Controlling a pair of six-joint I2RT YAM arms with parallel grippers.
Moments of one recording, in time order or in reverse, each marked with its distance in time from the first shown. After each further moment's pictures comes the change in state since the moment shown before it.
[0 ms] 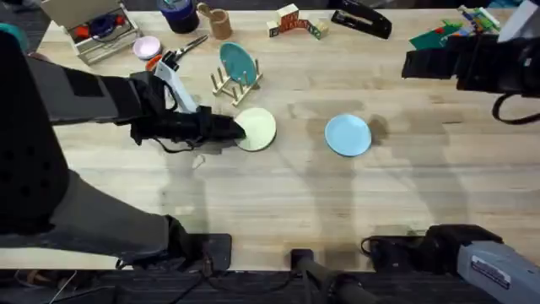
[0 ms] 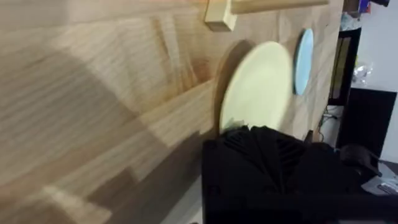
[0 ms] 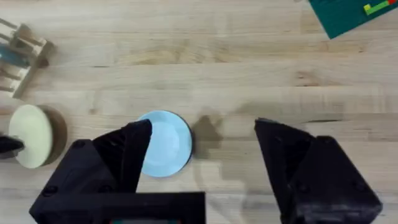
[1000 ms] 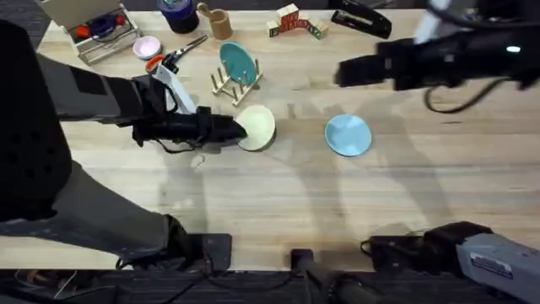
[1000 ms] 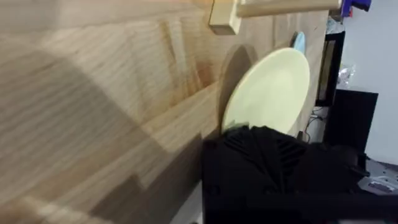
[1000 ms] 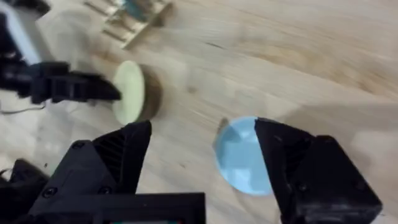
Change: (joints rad) left arm 0.011 0.047 0.000 0.023 0.044 0.003; right arm 0.227 0.179 0.002 0.135 -0.280 0.014
